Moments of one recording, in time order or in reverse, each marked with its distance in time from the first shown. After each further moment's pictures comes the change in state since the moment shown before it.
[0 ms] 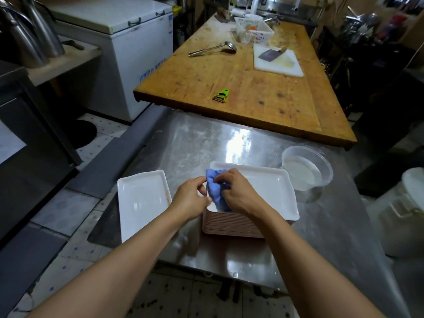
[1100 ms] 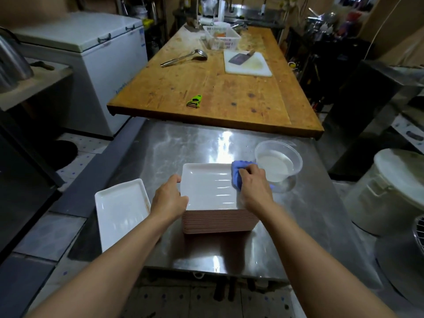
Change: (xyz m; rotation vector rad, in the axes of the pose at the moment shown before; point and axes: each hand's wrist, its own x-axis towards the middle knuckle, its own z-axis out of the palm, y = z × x) left_hand 0.003 0.008 0.020 0.266 0.149 -0.060; right_hand -0.039 0.064 -0.047 -0.409 0.219 0.213
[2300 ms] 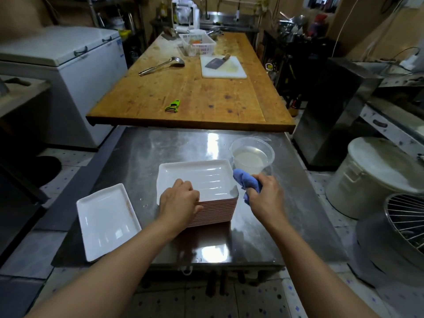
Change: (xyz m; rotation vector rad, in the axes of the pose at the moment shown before) left_hand -0.043 0.046 0.034 0.610 0.080 0.605; right_hand -0.079 0.048 -0.034 0.598 0.332 0.259
